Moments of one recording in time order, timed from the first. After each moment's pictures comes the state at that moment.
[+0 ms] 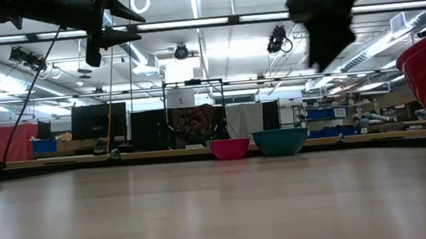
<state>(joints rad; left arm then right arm) 0.24 0.77 0.54 0.23 -0.32 -0.69 -0.15 1.28 1.10 -0.98 0.23 0.49</state>
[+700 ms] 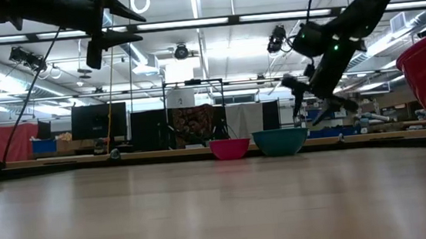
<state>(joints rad) 0.24 0.77 0.54 0.21 -0.26 -0.78 -0.75 1.43 0.75 -0.17 0.16 0.97</state>
